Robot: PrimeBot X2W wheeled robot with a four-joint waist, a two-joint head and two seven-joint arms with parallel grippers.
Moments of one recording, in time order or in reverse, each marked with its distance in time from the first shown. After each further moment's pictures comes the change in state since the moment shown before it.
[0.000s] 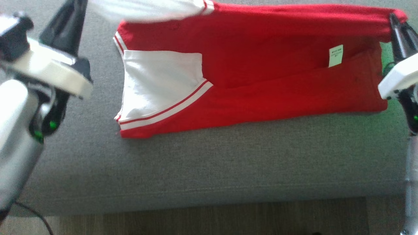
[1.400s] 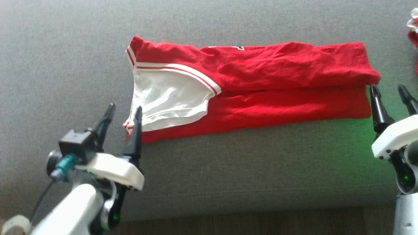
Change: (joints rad) left arm 0.537 -0.103 -0.002 -0.257 0.019 0.364 0.007; right arm 0.335 0.134 -0.146 -0.199 -0.012 0.000 0.085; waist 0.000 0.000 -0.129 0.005
